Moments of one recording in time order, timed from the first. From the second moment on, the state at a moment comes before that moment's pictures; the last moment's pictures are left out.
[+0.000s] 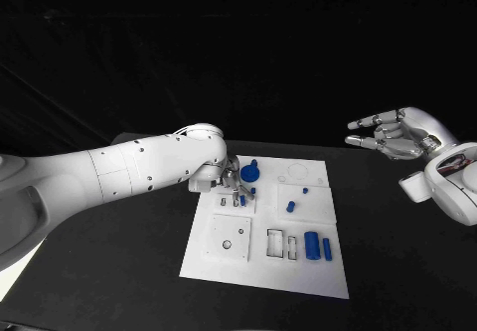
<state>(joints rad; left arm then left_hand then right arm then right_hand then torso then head) 1.37 -0.59 -0.08 1.29 -1.04 0.37 -0.68 1.12 0.09 -0.23 0.28 0.05 0.92 0.03 0.67 0.64 1.40 -0.04 1.37 1.30 1.47 -0.09 1.57 1.31 0.06 1.47 0.02 1.44 1.31 1.29 -1.02 0.04 1.59 -0.86 -0.39 0.13 1.29 -0.06 0.08 0.09 0.19 0.95 0.15 0.07 0.07 1.36 0.07 1.21 1.31 1.47 -0.02 1.52 1.31 0.03 1.47 0.08 1.54 1.31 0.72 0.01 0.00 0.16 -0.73</state>
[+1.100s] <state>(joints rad) 1.37 -0.59 -0.08 1.30 -1.00 0.35 -0.68 1.32 0.06 0.15 0.18 0.12 0.88 0.04 0.61 0.67 1.38 -0.04 1.35 1.33 1.47 -0.10 1.57 1.31 0.06 1.47 0.01 1.44 1.31 1.29 -1.00 0.04 1.58 -0.86 -0.38 0.12 1.29 -0.06 0.07 0.09 0.19 0.95 0.15 0.07 0.07 1.36 0.07 1.21 1.31 1.47 -0.02 1.52 1.31 0.03 1.47 0.08 1.54 1.31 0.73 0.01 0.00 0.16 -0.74</state>
